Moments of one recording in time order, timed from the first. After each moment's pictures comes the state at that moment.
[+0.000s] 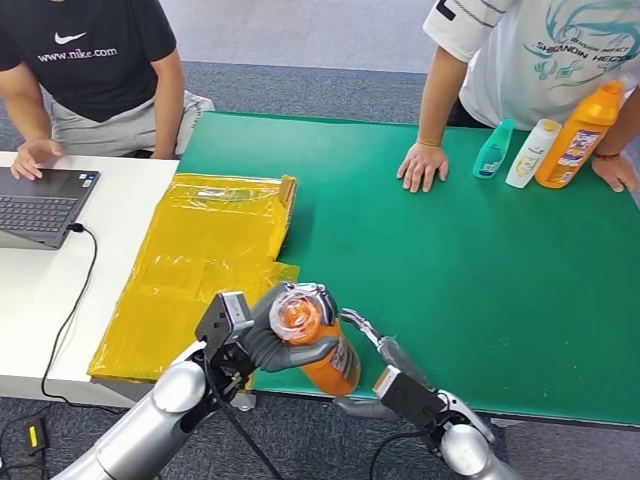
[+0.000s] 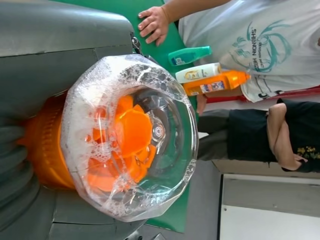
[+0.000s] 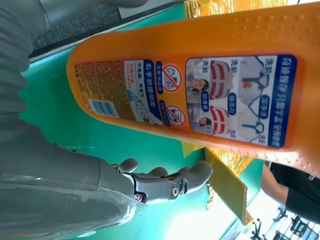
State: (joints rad) left arm -0.29 0.09 -0.65 -1.51 0.00 -0.10 -0.26; right arm -0.09 -0.13 0.53 -1.39 0.25 0.01 -0.48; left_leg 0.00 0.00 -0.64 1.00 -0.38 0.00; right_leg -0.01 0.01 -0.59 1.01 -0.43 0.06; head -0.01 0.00
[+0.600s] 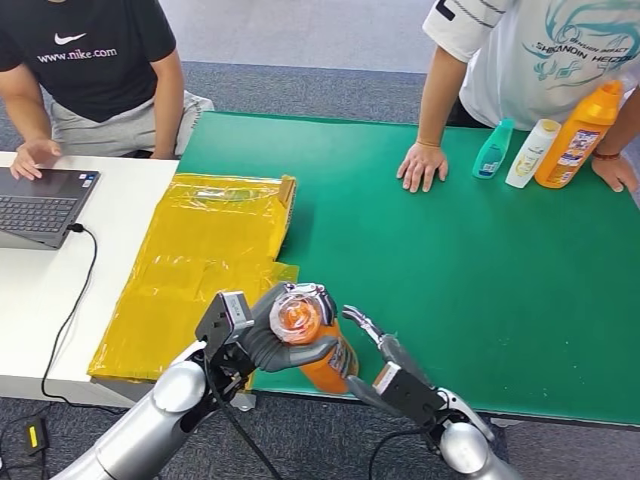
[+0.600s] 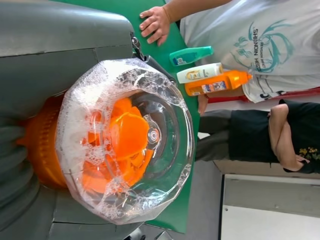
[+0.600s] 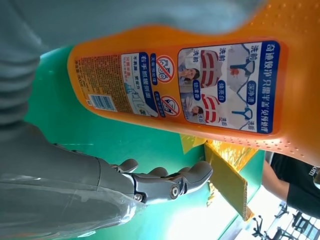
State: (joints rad) left arm -0.29 0.09 -0.65 -1.51 0.00 -0.10 -0.26; right arm -0.09 -0.12 0.52 -1.39 0.25 0.01 -0.47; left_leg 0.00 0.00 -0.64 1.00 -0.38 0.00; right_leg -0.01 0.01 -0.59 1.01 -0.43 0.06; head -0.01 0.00
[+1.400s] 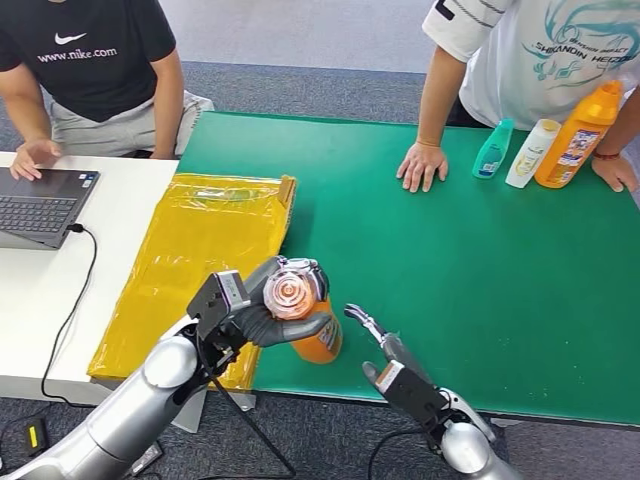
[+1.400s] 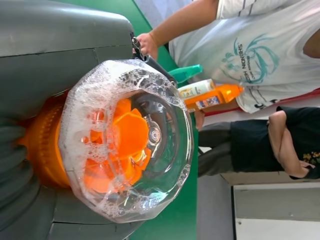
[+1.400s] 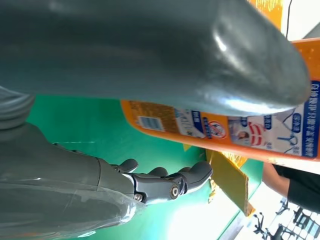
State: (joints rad) left arm -0.38 0.12 -0.64 -1.51 -0.05 -0.10 -0.25; right arm -0.08 -0.12 0.51 -1.40 0.24 0.00 -0.47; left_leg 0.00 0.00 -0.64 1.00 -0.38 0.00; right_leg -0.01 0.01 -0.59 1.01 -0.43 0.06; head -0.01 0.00
